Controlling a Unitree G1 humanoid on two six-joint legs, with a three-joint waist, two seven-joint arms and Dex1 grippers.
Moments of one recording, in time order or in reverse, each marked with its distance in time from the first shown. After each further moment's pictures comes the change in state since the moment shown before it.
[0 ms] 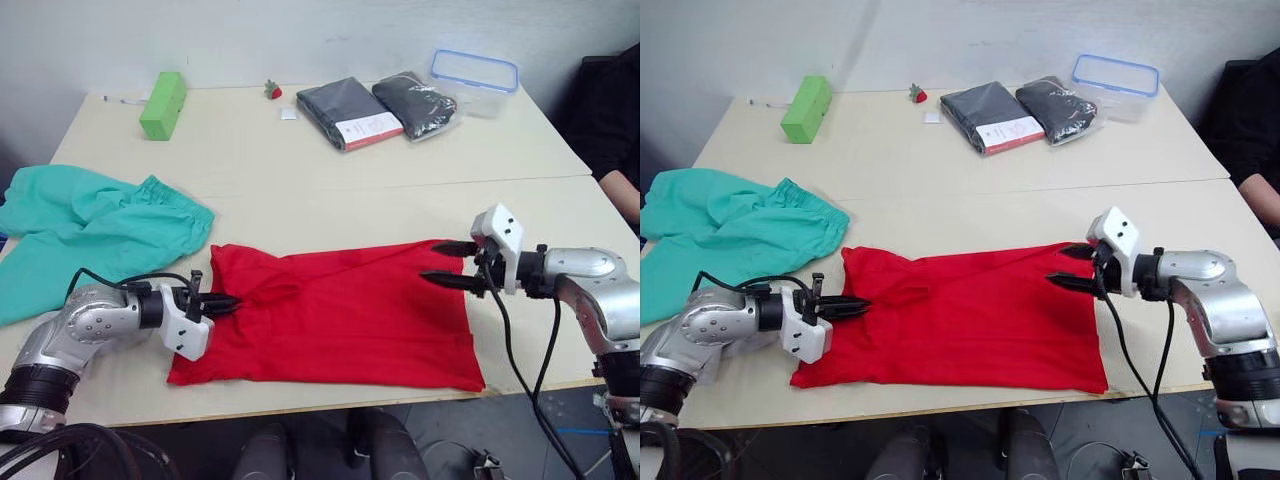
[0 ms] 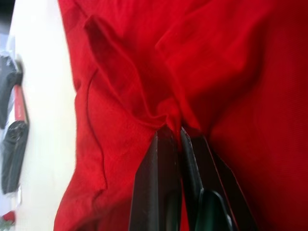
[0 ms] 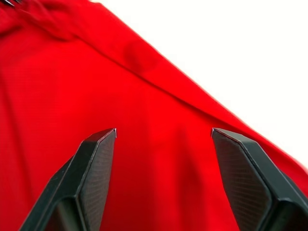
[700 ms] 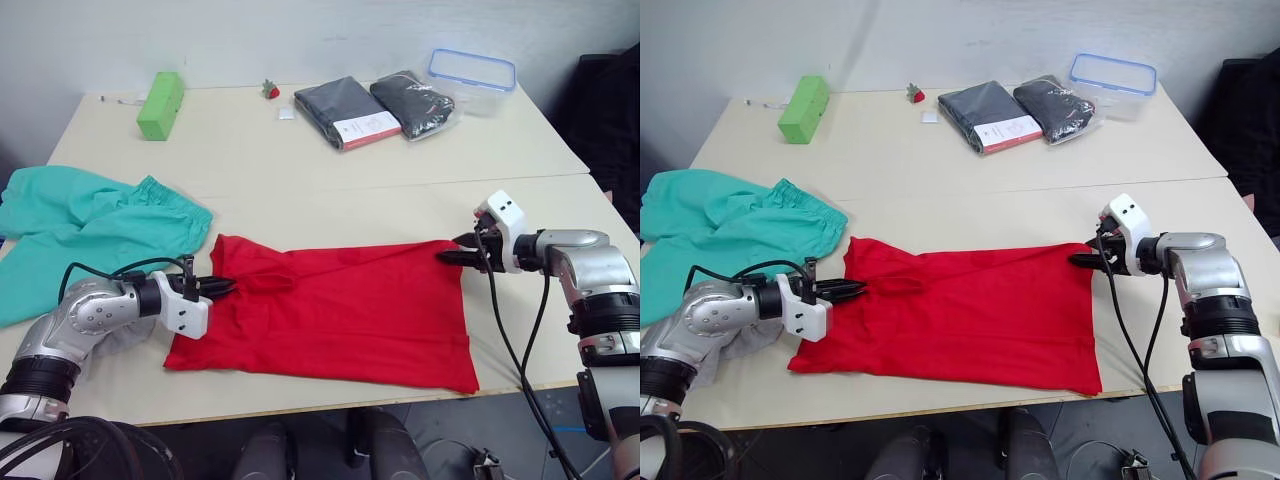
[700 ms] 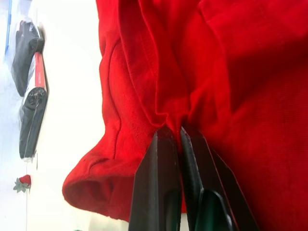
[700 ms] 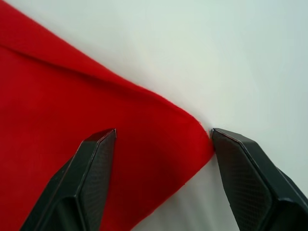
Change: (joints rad) left arm -0.037 -0.002 -0.007 0.061 0.003 0.048 0.078; right arm -0.278 0.097 0.055 0.483 -0.182 0.131 -0.059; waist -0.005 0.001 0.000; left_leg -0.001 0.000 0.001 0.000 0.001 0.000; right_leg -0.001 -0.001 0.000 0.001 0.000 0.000
